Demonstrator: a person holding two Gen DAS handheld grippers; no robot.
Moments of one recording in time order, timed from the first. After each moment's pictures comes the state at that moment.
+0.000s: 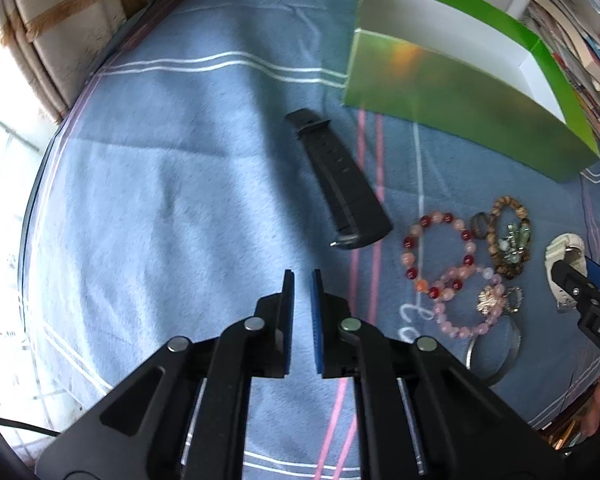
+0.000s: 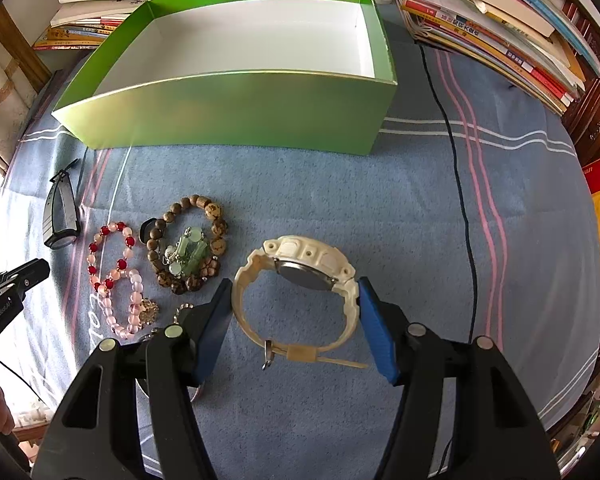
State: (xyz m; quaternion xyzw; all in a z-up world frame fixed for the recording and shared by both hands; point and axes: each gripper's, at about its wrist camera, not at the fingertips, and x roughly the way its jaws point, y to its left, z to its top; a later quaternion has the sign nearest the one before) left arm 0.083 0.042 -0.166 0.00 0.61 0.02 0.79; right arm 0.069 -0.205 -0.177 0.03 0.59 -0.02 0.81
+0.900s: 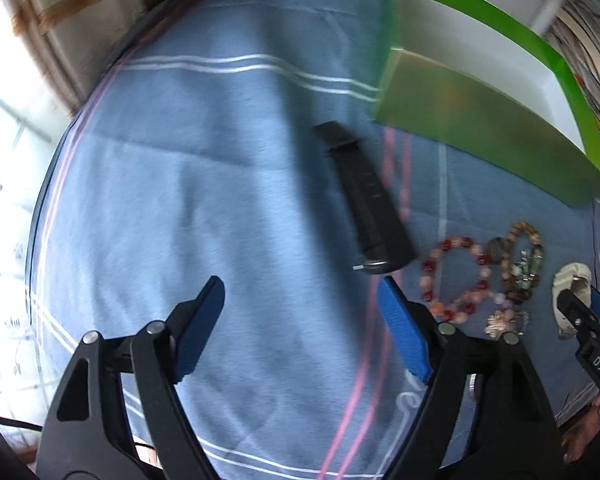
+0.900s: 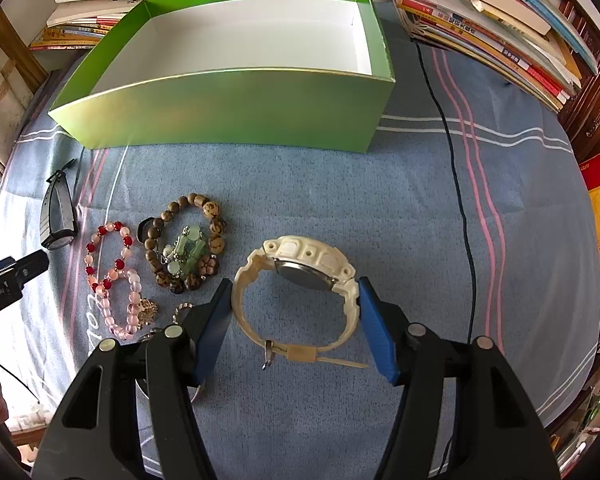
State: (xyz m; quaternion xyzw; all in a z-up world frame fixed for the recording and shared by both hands) left arm 0.098 0.051 -0.165 -0.01 0.61 0.04 0.79; right arm 0.067 -0.203 -0.179 0.03 0.59 -0.03 0.81
